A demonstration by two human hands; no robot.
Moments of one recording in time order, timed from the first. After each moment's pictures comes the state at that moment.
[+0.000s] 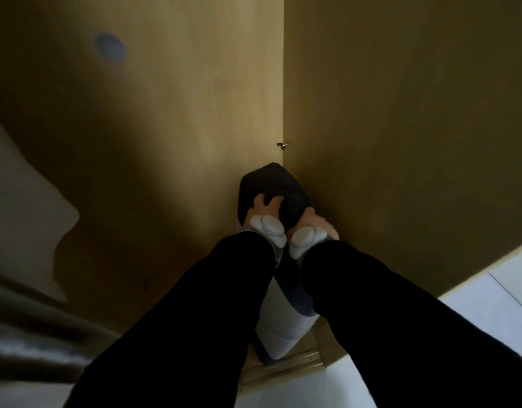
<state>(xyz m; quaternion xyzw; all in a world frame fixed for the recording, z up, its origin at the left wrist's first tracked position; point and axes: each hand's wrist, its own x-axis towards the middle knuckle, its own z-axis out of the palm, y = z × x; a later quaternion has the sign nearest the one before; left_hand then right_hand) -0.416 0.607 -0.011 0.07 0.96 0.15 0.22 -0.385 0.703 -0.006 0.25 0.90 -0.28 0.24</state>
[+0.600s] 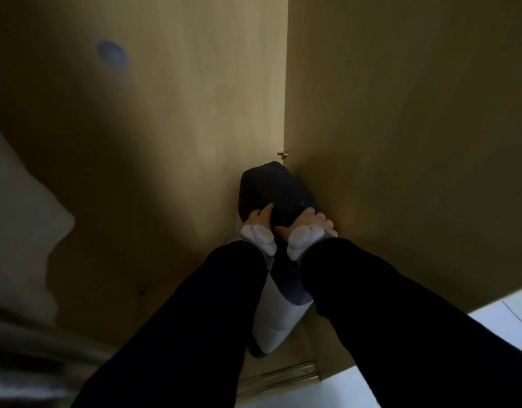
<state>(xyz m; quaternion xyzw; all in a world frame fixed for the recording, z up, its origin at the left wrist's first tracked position) -0.440 0.600 -0.030 0.03 0.95 0.22 0.22 -0.413 0.694 -0.014 0.33 0.91 -0.21 0.15</state>
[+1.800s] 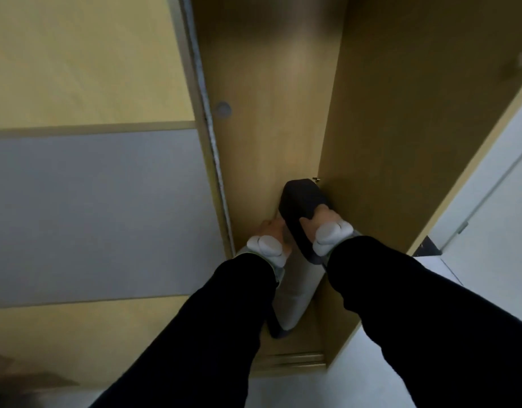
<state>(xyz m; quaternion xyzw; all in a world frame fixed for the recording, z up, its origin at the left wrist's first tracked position) -0.210 0.509 0.147 0.06 0.96 0.26 0.11 -0.234 0.625 0.181 0.16 0.95 -0.23 0.14</state>
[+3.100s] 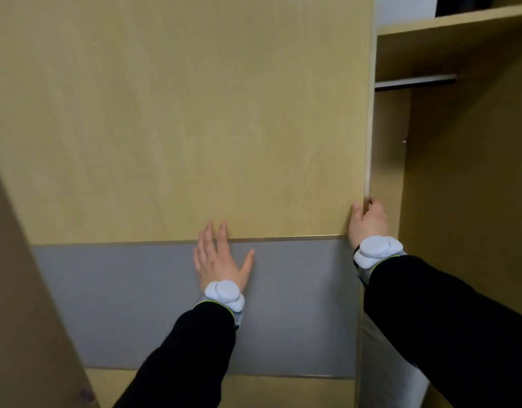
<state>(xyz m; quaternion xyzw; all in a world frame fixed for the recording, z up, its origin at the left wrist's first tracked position) -0.076 0.199 0.323 -0.12 0.89 0.20 -0.40 -0.147 0.441 0.383 0.07 0.79 -0.55 -0.28</state>
